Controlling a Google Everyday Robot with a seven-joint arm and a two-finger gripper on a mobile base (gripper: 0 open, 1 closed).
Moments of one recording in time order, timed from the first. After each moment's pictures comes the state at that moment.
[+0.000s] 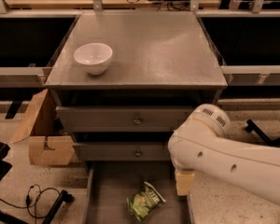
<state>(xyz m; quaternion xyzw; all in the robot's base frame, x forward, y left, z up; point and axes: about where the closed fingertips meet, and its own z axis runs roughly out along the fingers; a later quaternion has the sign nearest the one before) 0.461 -0.138 0.664 -0.68 0.71 -0.13 0.11</state>
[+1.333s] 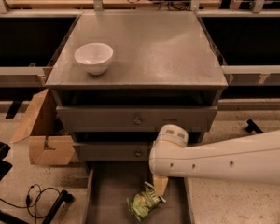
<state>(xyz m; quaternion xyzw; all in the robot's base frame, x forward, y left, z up) 0.503 -0.083 0.540 -0.69 0.70 -0.11 0.13</state>
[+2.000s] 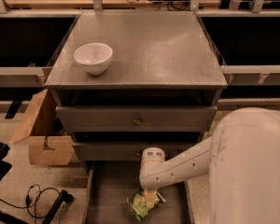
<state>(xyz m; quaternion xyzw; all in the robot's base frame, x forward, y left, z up) 0.513 -0.046 0.371 -0.72 0.68 -0.07 0.09</state>
